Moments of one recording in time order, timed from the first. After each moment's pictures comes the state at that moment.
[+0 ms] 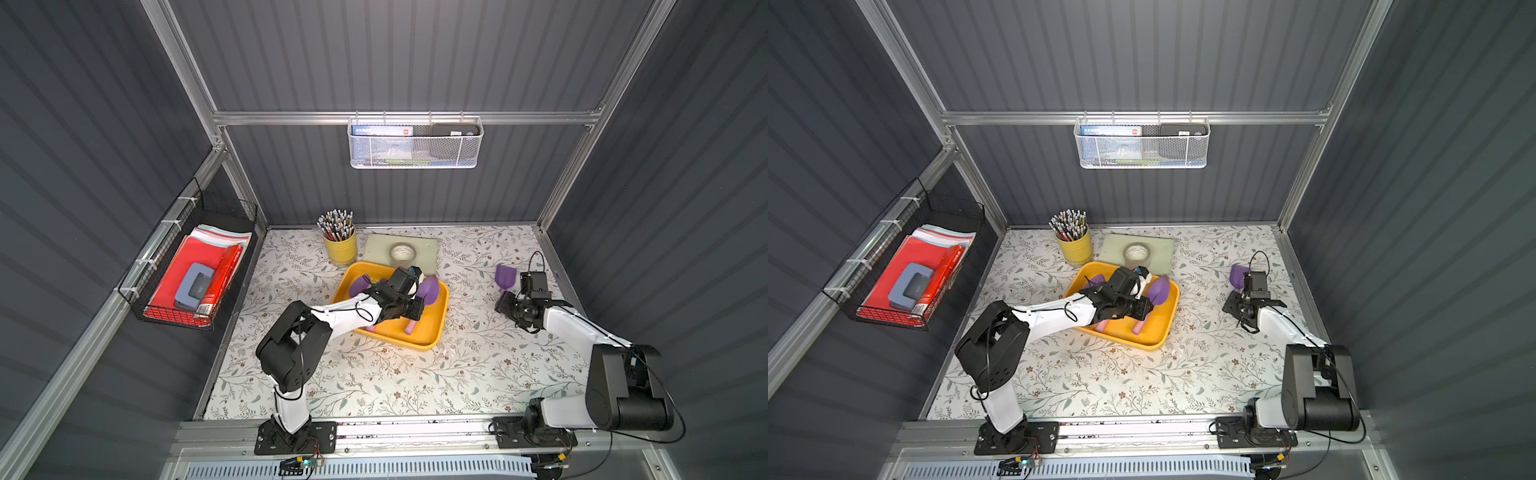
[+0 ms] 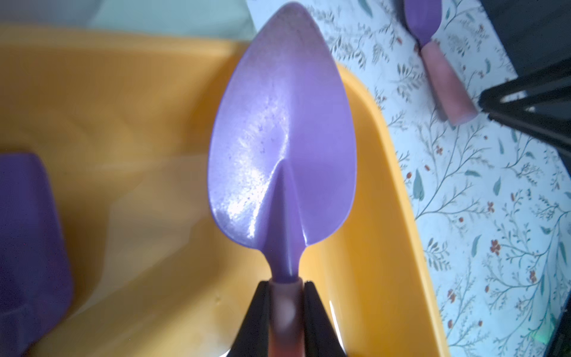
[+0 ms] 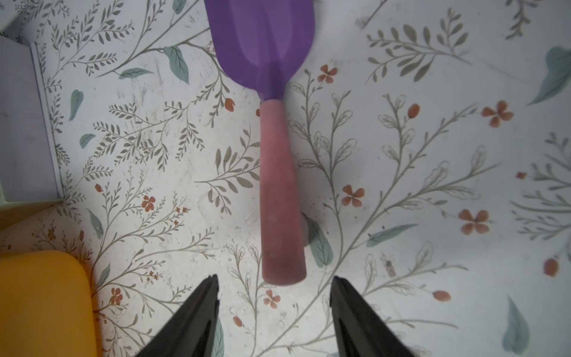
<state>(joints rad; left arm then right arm) -0.74 1.82 1.18 -0.17 0.15 -0.36 0.03 1.40 0.72 -0.31 -0.05 0.49</state>
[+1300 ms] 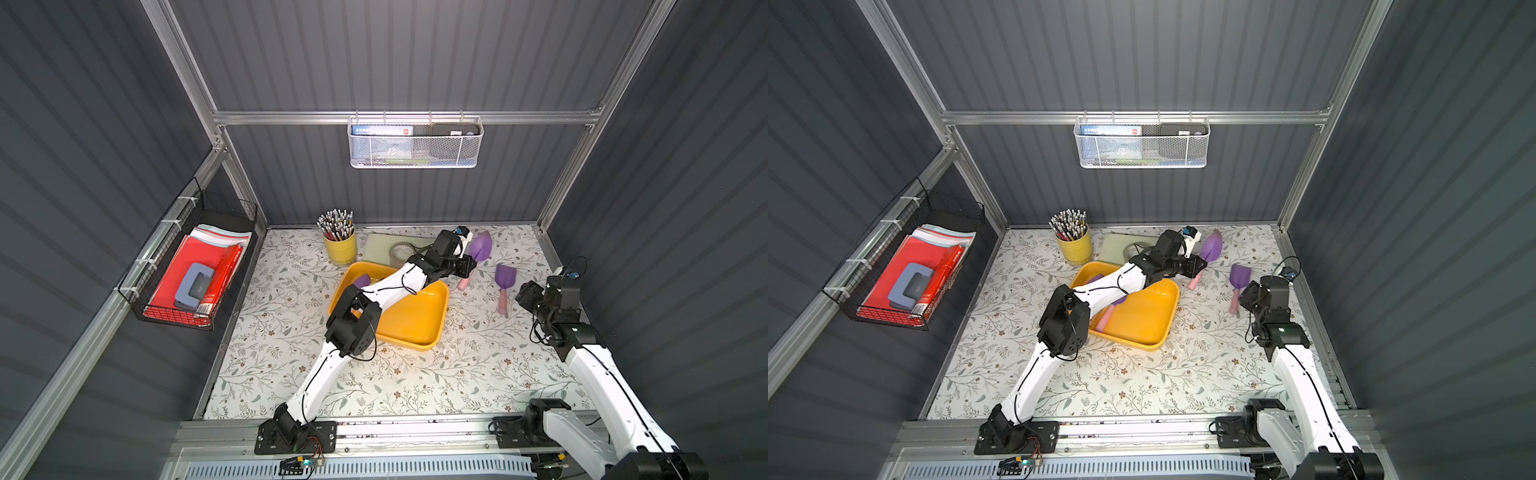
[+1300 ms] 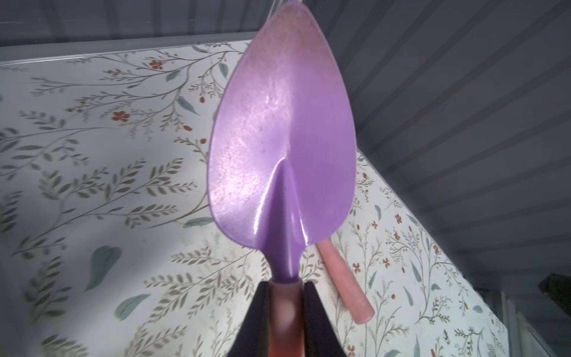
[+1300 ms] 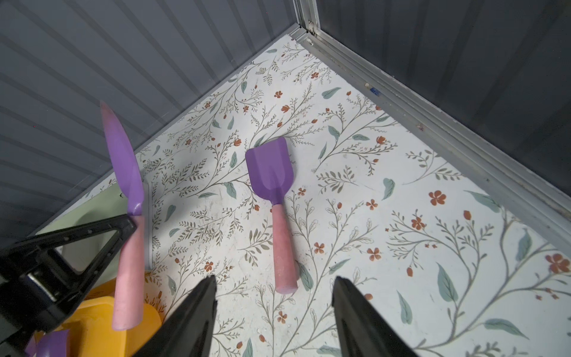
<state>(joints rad) -0.80 2.45 2.15 -0.19 0.30 -0.41 0.03 0.92 0.66 -0.34 0.17 0.54</state>
